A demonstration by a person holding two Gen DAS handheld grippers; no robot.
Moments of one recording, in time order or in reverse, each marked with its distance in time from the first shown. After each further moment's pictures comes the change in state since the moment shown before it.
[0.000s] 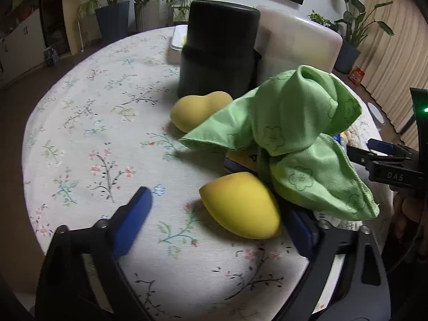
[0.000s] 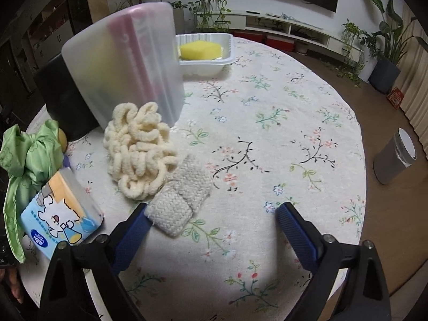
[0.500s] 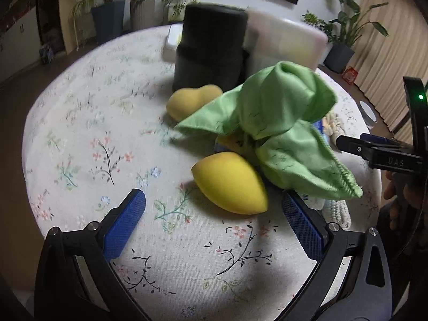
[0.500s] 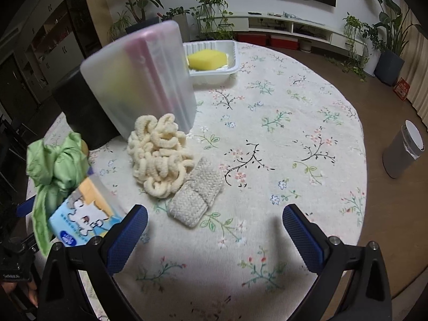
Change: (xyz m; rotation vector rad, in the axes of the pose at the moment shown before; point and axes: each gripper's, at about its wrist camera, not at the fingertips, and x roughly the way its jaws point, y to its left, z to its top) left arm -0.014 -0.001 -0.010 -0.009 0.016 -0.042; right arm -0.017 -0.001 0.001 0.035 -0.003 0.075
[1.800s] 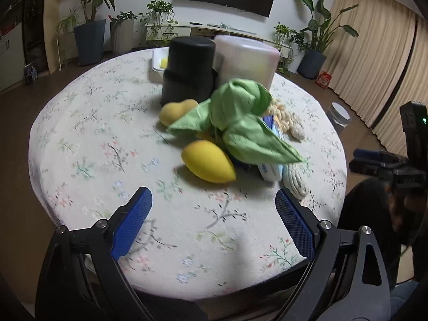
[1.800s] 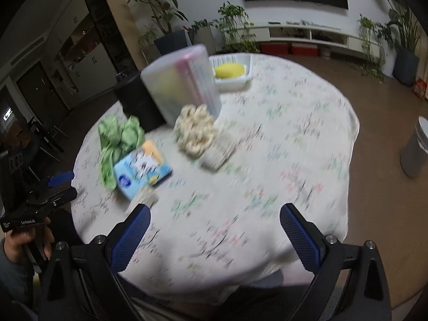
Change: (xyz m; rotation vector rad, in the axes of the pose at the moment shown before) left arm -0.060 -0.005 -0.031 0.095 -0.105 -0.107; right arm -0.079 -0.010 -0.060 -0.008 -0.061 0.179
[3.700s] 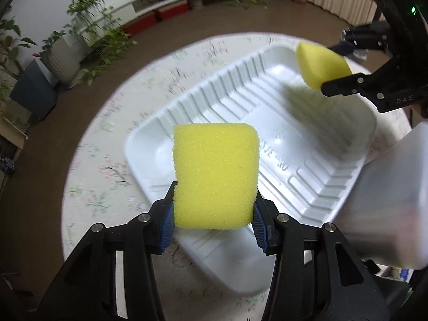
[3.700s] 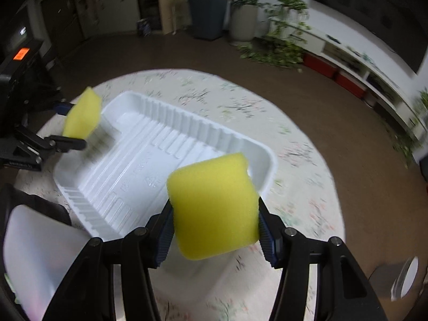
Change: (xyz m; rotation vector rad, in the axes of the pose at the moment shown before) left arm 0.261 0.074 0.286 0.468 0.356 0.019; right arm 0.229 -0.033 0.314 -0.421 0.198 -0.032
